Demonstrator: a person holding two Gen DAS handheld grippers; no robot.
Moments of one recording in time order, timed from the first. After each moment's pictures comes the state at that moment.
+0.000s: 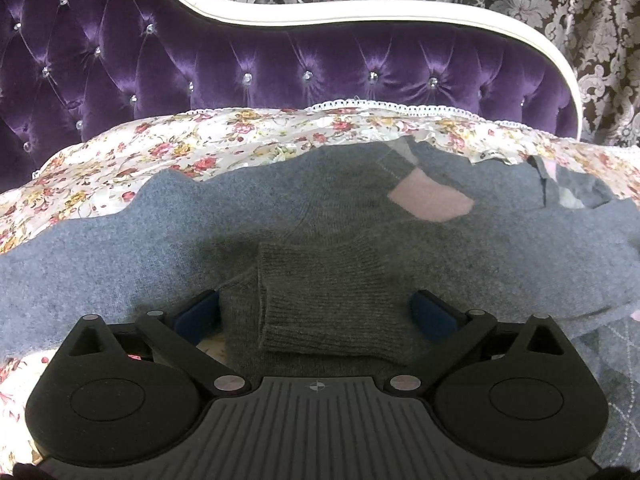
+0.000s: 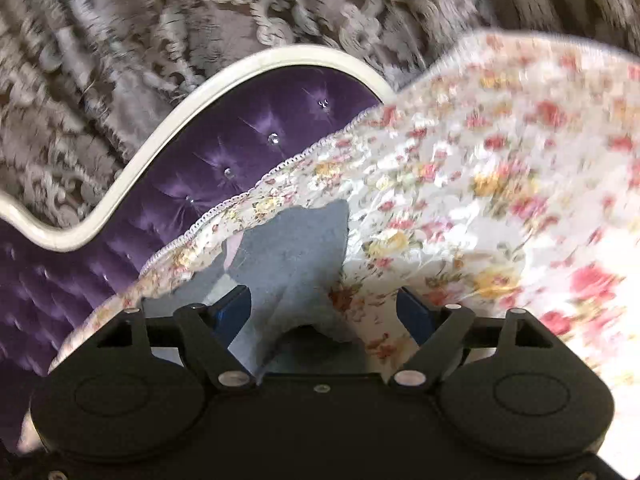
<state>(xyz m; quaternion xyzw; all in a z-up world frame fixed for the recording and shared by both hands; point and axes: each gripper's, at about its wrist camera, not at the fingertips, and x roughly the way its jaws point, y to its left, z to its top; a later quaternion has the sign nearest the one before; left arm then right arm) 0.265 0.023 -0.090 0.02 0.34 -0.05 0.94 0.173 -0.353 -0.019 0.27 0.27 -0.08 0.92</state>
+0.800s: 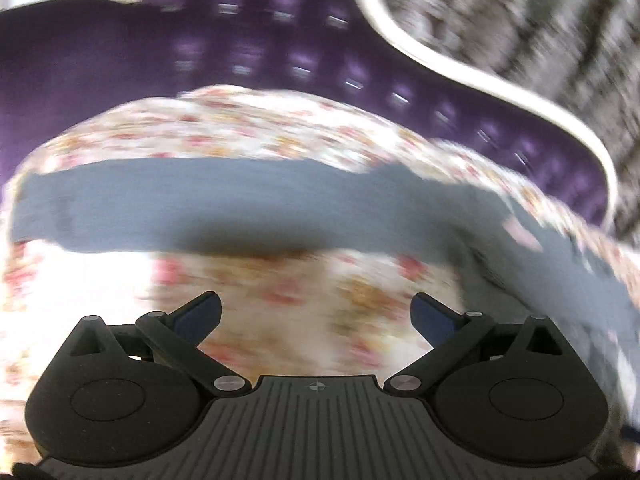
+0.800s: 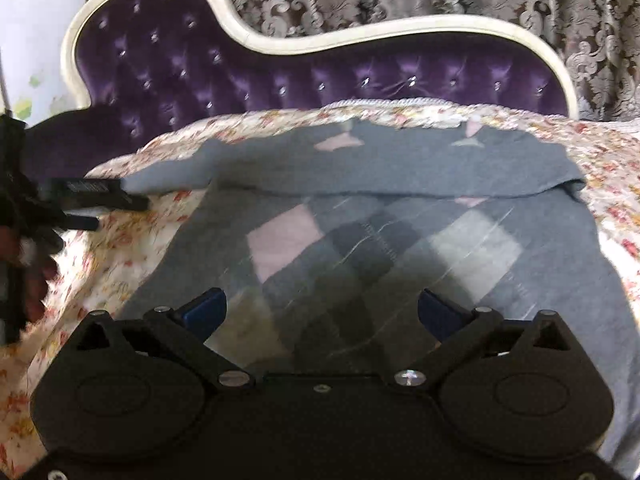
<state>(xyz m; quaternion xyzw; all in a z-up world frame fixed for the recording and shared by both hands) 0.159 0.215 -0.052 -0.15 0.34 0.04 0.93 0.070 -0.135 -0.016 0.03 0.34 0.11 0.93</state>
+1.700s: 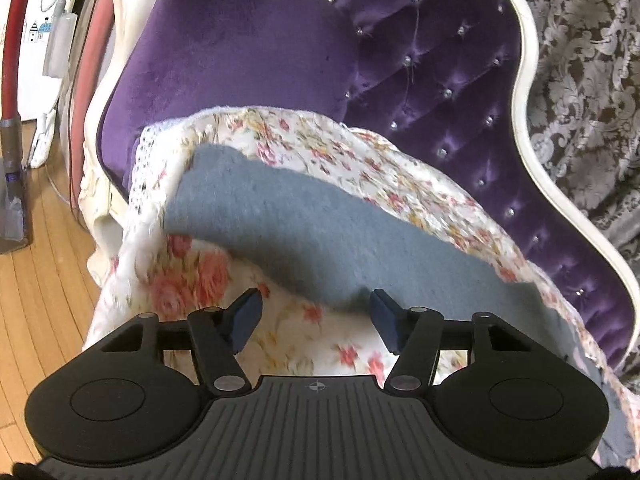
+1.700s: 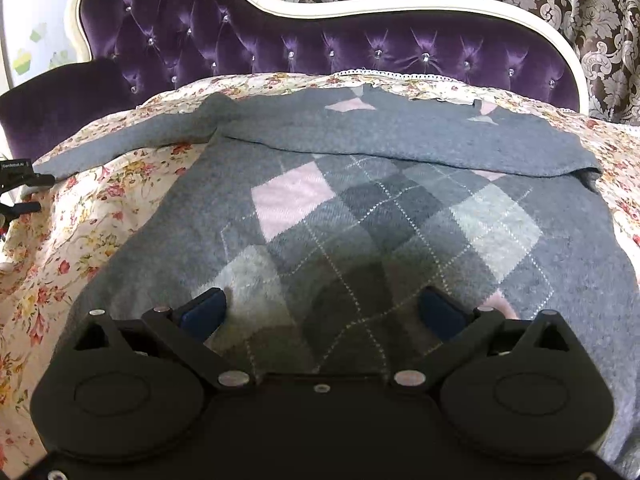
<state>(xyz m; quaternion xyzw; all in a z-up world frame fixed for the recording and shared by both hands) 0.139 0.361 -0.096 -0.29 0.27 0.11 0.91 0.069 -0.116 -0.034 -0.01 0.37 0.10 0.92</state>
